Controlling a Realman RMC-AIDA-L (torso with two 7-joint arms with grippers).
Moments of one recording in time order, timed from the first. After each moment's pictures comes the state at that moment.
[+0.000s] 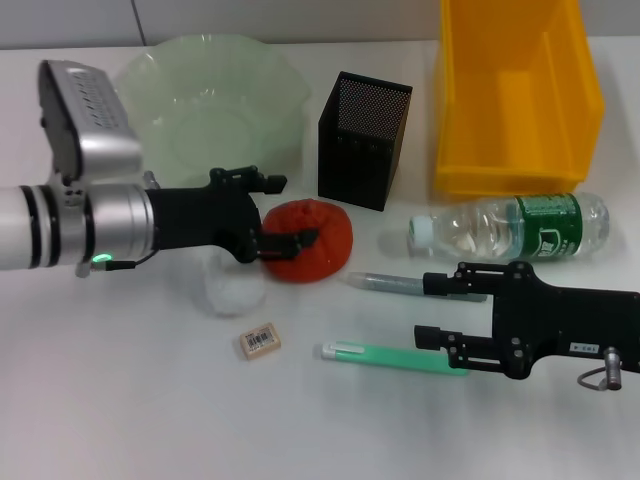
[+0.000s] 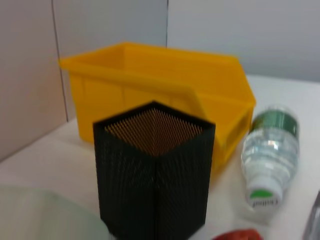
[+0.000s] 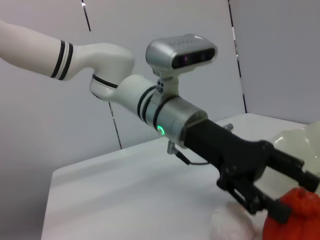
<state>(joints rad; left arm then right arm) -0.62 -2.07 1.04 0.48 1.83 1.16 -1.17 0.39 2.07 -0.90 -0.50 -1.82 -1.64 1.07</state>
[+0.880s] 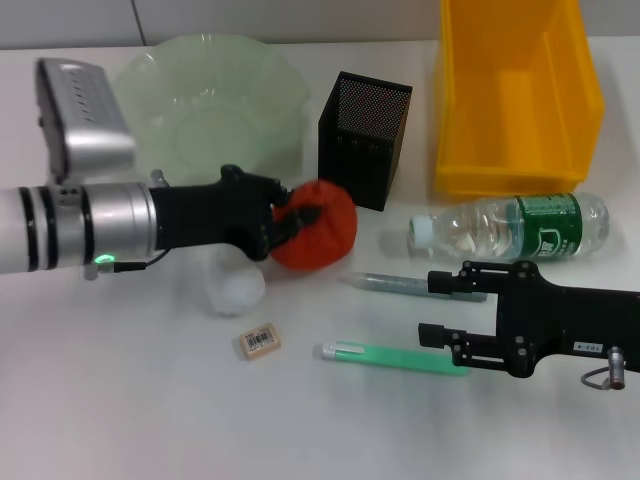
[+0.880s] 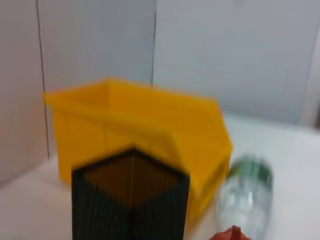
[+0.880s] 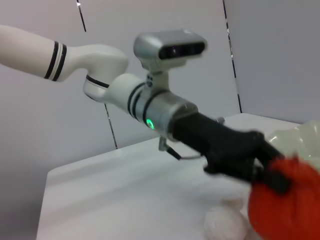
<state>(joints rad) -0.59 -2.07 1.07 0.49 1.69 1.27 -1.17 0.39 2.07 -0.89 -0.50 -1.83 -1.64 1.06</state>
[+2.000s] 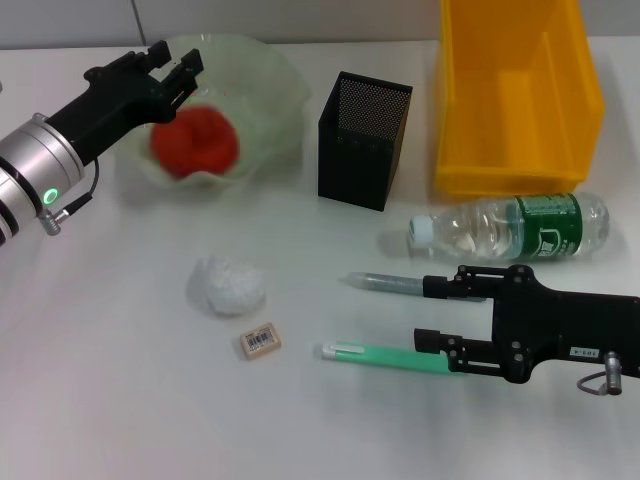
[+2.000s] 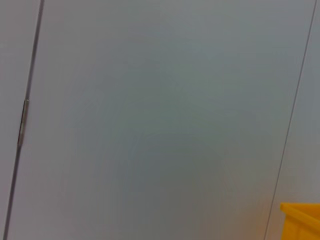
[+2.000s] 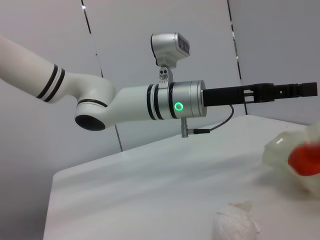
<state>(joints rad) -0.58 -2.08 0.89 0.30 1.17 1.04 -0.94 0.38 2.07 -0.89 -0.50 -1.83 -1.65 1.06</state>
